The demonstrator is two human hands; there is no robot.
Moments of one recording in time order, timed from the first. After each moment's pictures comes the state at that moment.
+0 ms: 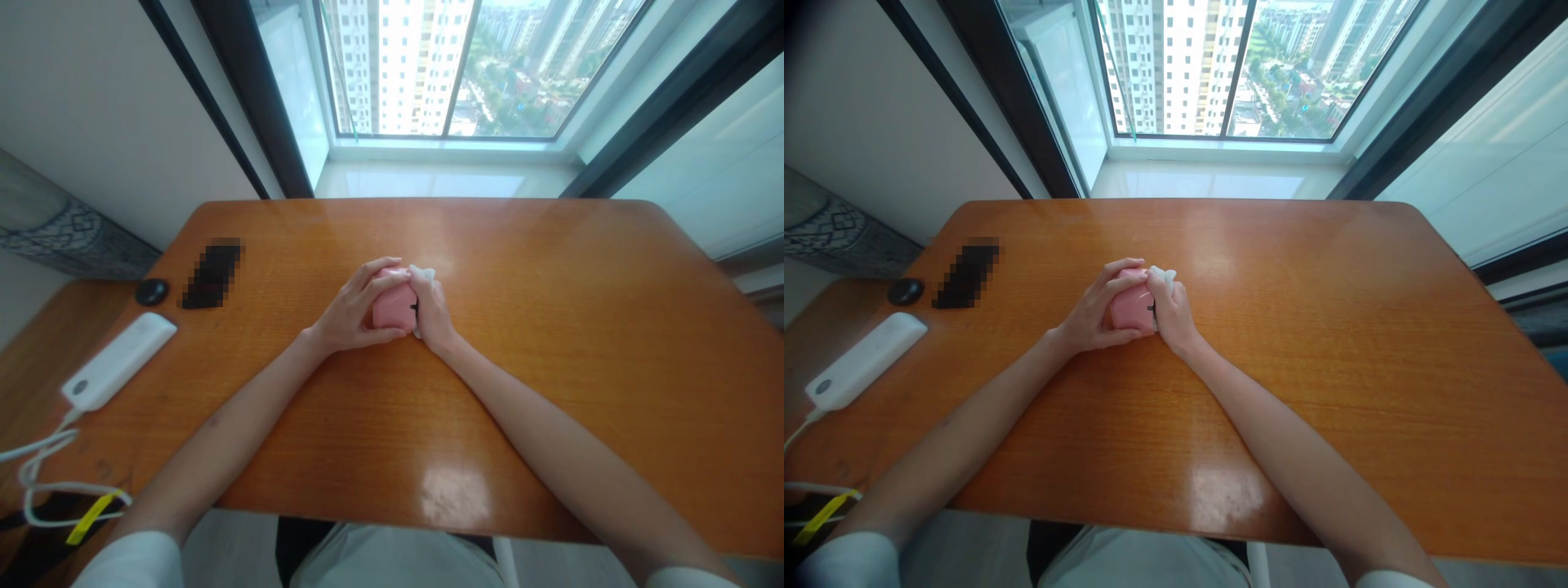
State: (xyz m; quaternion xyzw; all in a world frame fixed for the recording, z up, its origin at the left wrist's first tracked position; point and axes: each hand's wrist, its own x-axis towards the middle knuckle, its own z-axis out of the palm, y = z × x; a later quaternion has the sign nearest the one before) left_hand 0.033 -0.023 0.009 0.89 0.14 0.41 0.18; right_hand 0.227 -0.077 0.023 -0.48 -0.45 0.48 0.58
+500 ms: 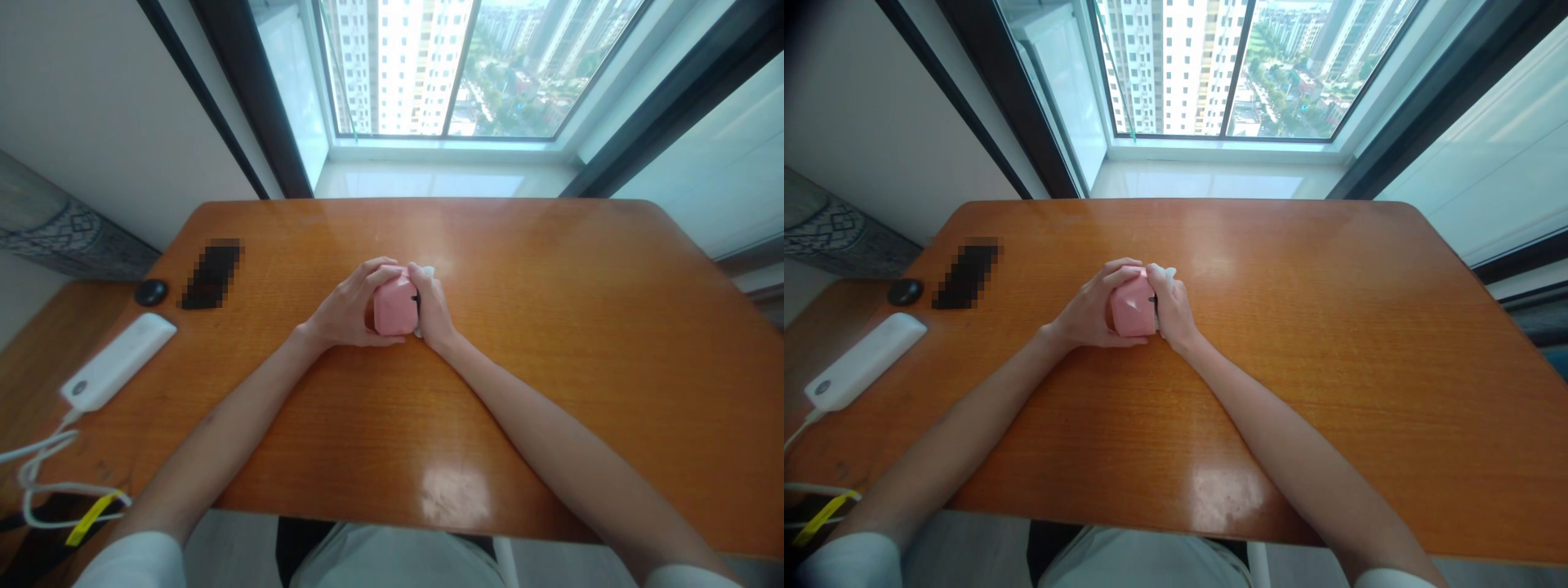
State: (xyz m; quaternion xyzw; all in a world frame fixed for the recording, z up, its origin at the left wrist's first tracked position) left_hand 0.033 -0.021 0.012 0.89 0.17 0.39 0.16; right_hand 0.228 -0.074 0.022 -0.48 -0.43 0.51 0.57
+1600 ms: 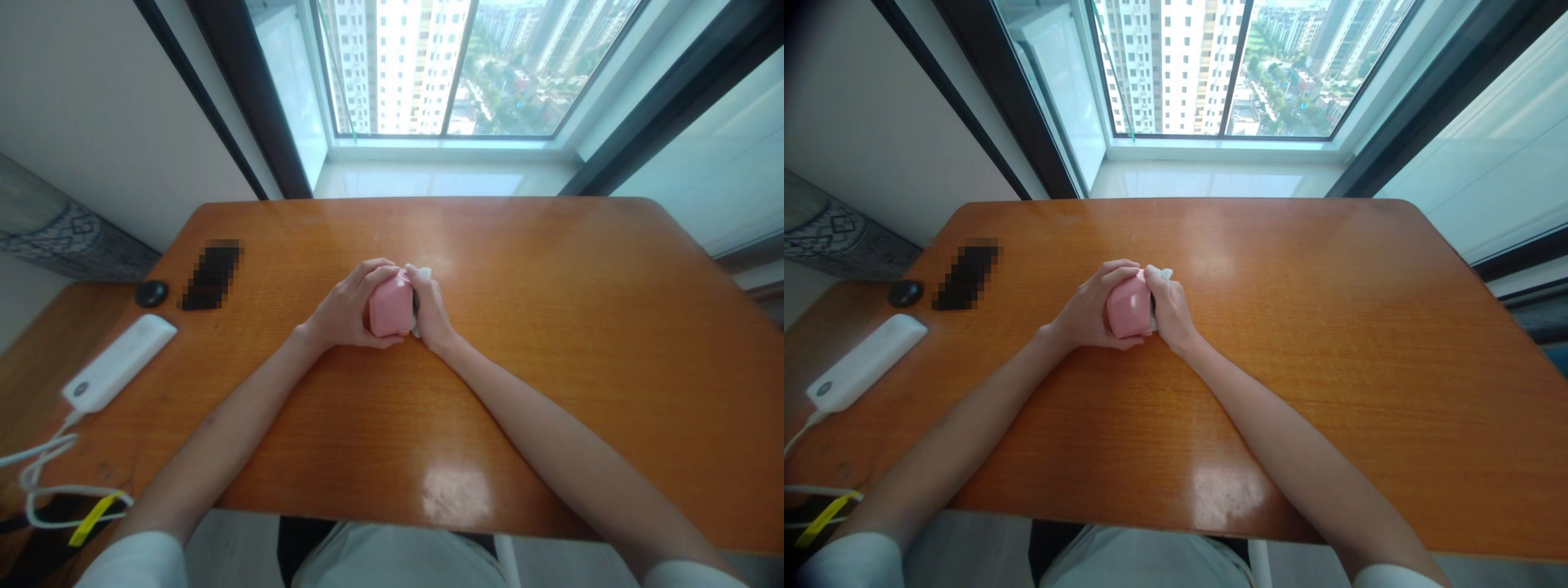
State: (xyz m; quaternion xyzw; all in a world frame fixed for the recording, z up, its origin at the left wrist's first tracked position) left_hand 0.032 -0.024 0.016 0.89 0.18 0.40 0.13; right_hand 0.229 -0.075 0.015 -0.47 -0.46 0.51 0.57
